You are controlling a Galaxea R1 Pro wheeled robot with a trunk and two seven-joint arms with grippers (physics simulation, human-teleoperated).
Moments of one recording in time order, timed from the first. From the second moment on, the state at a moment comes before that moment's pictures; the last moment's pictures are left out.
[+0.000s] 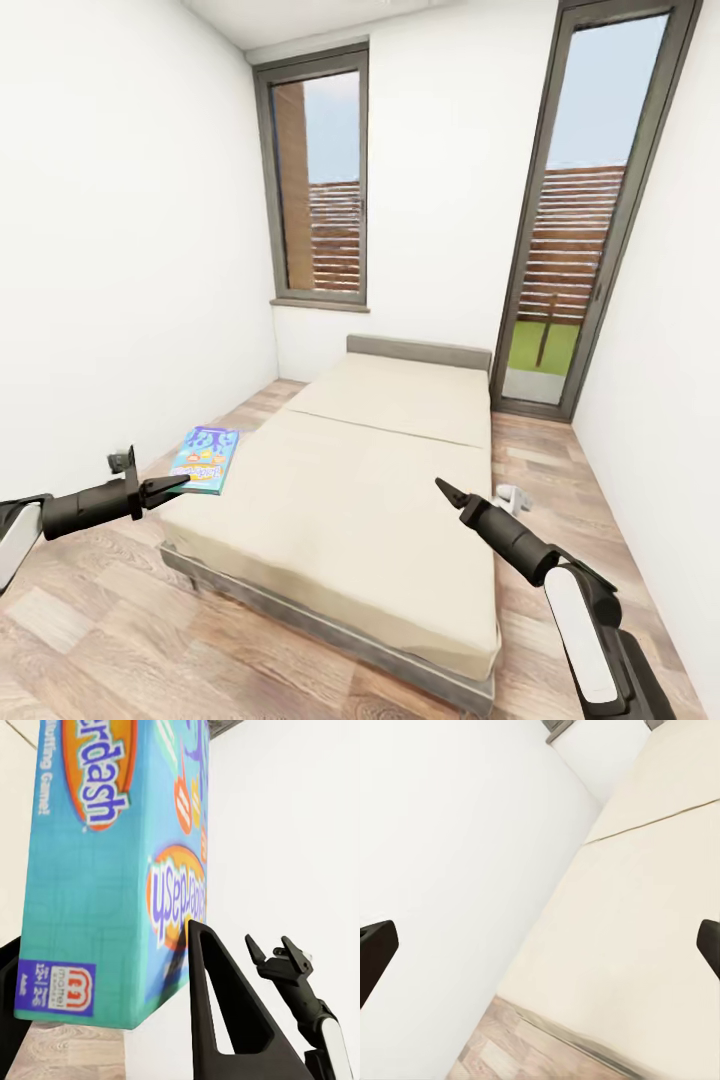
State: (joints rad) left arm -0.65 0.51 0.12 -0.84 0.63 1.04 -1.09; right arm -0.28 0.03 -0.15 -1.47 -0.61 0.59 0.33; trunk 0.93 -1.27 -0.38
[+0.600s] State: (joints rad) left arm -0.65 0.51 0.12 -0.84 0.63 1.04 -1.09; right arm -0.28 0.03 -0.15 -1.47 -0.61 0.58 0.33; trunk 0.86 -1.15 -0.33
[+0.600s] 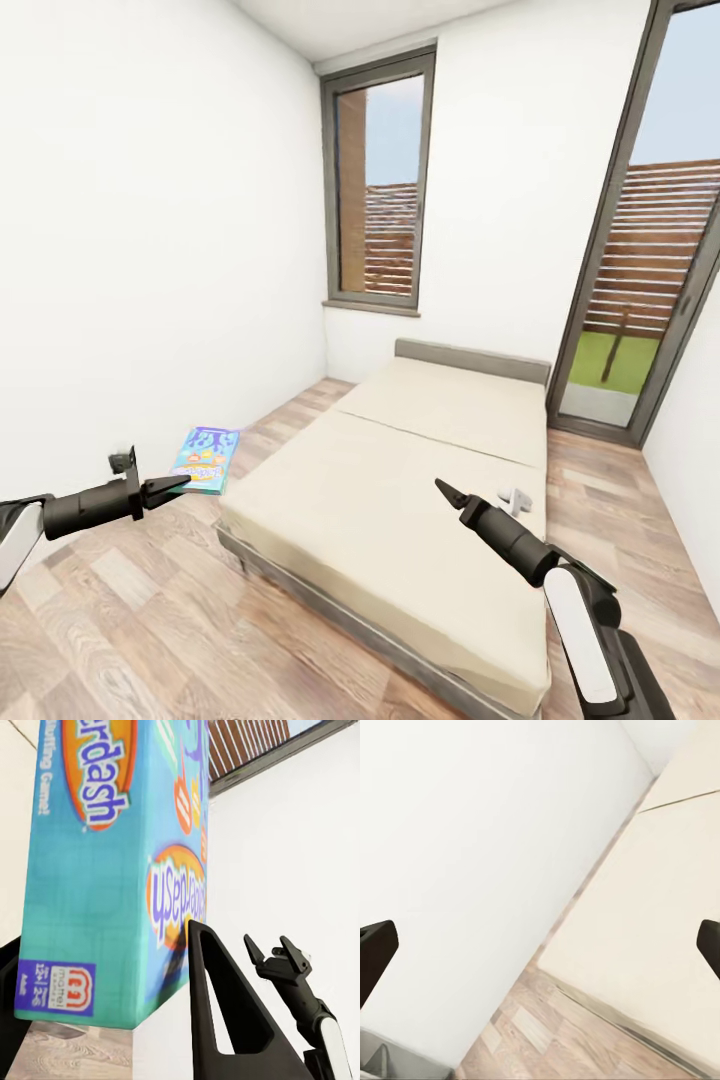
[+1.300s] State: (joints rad) left arm -0.65 0.51 0.12 -0.84 0.63 1.04 -1.09; right arm -0.28 0.03 -0.15 -1.47 -0.61 0.58 0.33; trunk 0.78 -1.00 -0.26
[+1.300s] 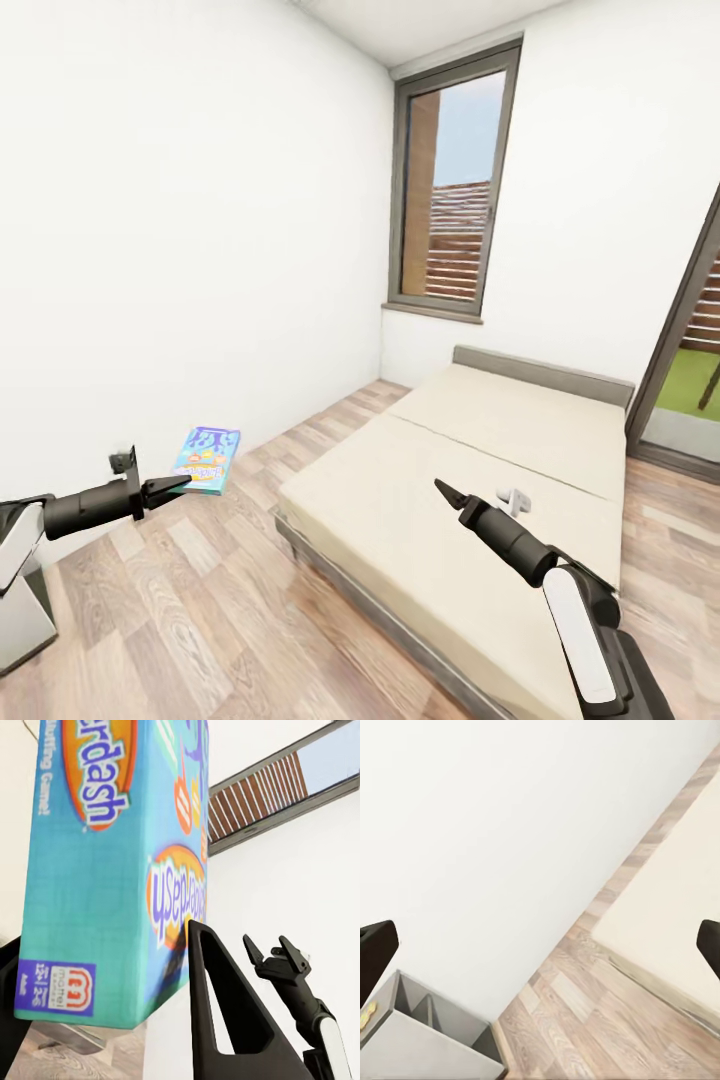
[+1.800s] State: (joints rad) left arm -0.65 0.51 0.11 -0.84 0.63 1.04 -1.09; right arm -0.28 0.03 -0.15 -1.47 -0.61 0.58 0.33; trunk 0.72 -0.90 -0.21
